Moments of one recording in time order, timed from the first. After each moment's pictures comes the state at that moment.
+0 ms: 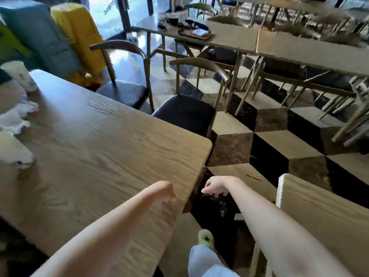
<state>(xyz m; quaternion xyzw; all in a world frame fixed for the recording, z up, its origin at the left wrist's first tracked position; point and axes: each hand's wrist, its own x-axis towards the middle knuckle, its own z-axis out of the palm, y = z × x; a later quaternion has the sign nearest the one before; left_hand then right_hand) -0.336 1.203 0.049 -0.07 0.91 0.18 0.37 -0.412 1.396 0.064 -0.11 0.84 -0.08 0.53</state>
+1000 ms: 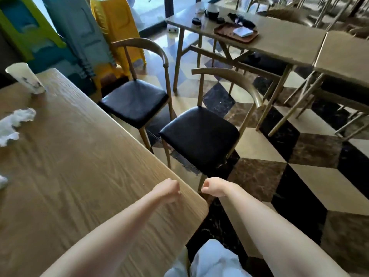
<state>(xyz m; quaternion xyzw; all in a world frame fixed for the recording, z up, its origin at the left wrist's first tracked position) -0.595 1.218 0.032 -0.18 0.92 0.19 0.30 -0.705 1.372 0.020 -0.27 0.85 -0.04 0.44</state>
